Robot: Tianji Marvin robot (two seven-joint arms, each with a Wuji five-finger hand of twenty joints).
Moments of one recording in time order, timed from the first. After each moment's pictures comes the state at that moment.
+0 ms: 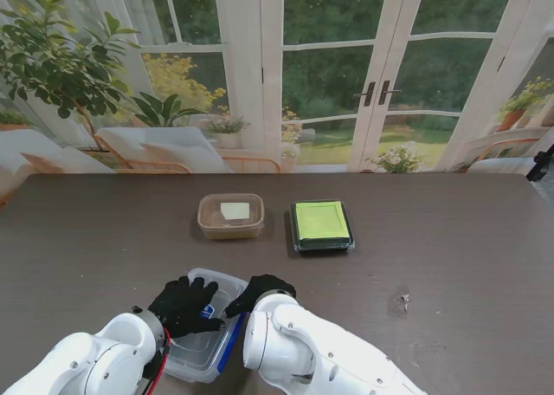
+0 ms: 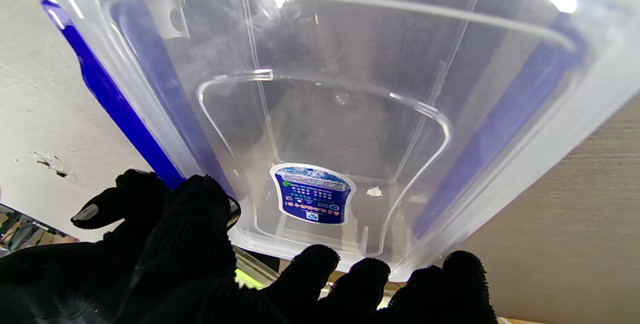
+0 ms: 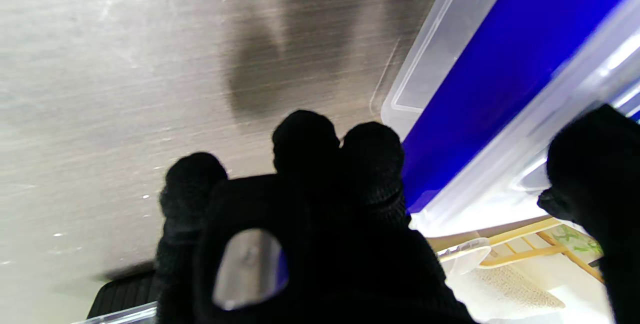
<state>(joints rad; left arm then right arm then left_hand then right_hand) 1.85 -1.00 -1.28 -2.01 0.95 0.19 -0.49 -1.21 -1.33 0.52 -1.57 -0.66 0.97 0.19 0.91 -0.07 0.00 -0.02 0.37 0.43 -0.03 0.03 0.34 0.45 -0.16 0.25 0.17 0.41 -0.05 0.33 0.03 0.29 0.22 0.65 0.09 -0.79 1.20 -0.38 1.01 0.21 1.40 0.41 1.29 0.19 1.01 0.71 1.33 0.17 1.57 0.86 0.52 0.35 1.64 0.52</state>
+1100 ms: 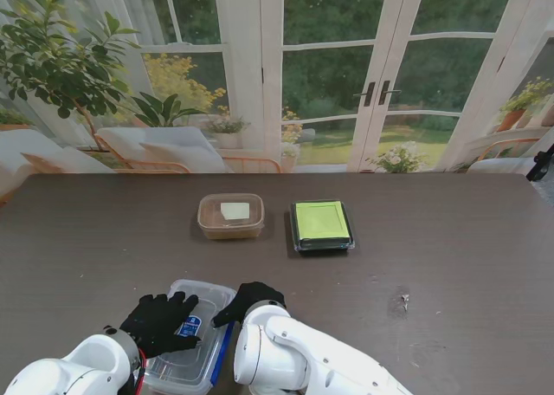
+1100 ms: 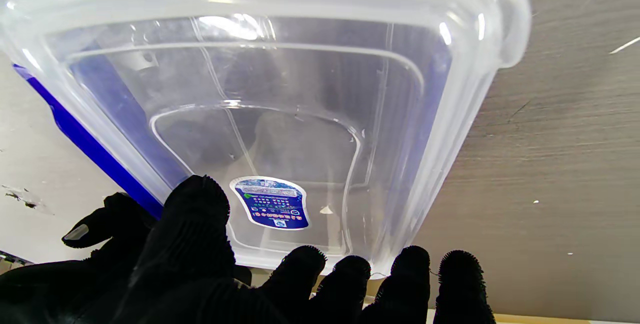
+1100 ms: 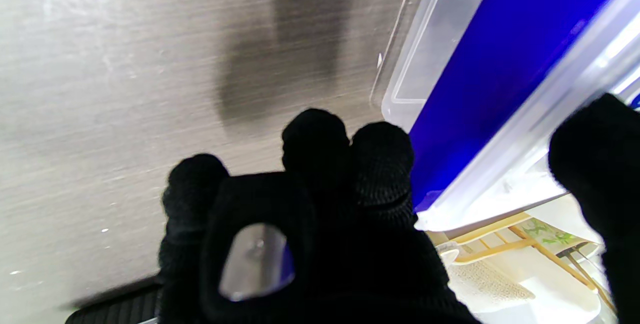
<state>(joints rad) 2.04 -1.02 -1.42 -2.13 1.06 0.16 -0.54 -1.21 -1.33 0.45 -1.57 -0.49 0.96 0.02 0.91 -0.07 0.00 -0.02 0.37 0.35 -0.09 0.02 0.34 0.32 -0.18 0.24 0.23 0.36 0.05 0.35 0.03 0.29 0.22 0.65 0.11 -0.84 1.21 -0.38 1.02 0.14 1.44 0.36 1.30 0.14 1.01 0.71 1.33 0.13 1.55 0.86 0.52 0.33 1.64 0.54</state>
